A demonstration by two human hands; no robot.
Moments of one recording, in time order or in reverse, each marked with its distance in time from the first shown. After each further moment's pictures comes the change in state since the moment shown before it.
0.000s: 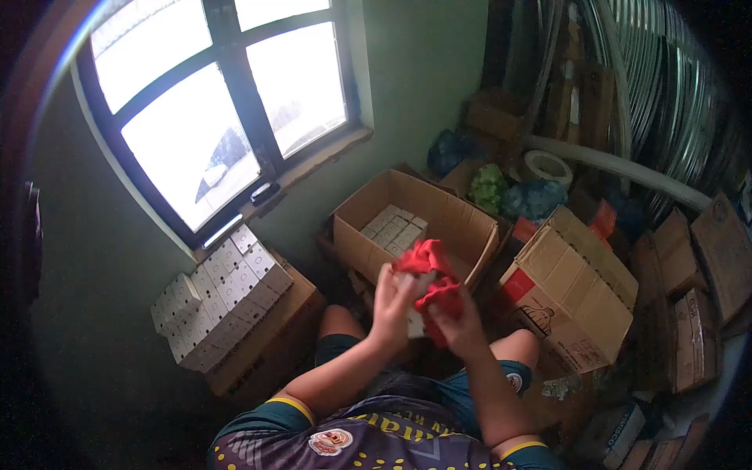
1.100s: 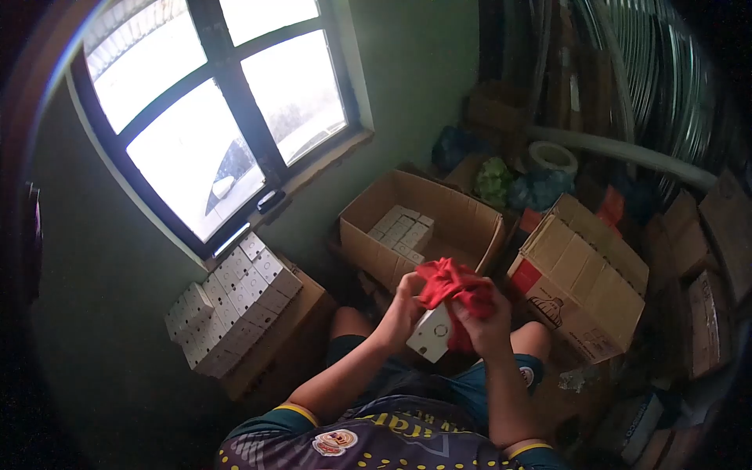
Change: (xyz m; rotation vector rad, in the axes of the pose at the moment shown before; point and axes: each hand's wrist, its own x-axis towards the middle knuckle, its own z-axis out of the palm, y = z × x) left_hand -0.019 -0.026 -0.036 -0.009 -0.309 -0.302; right_hand -0.015 -0.013 -0.025 -0.153 0.206 -0.101
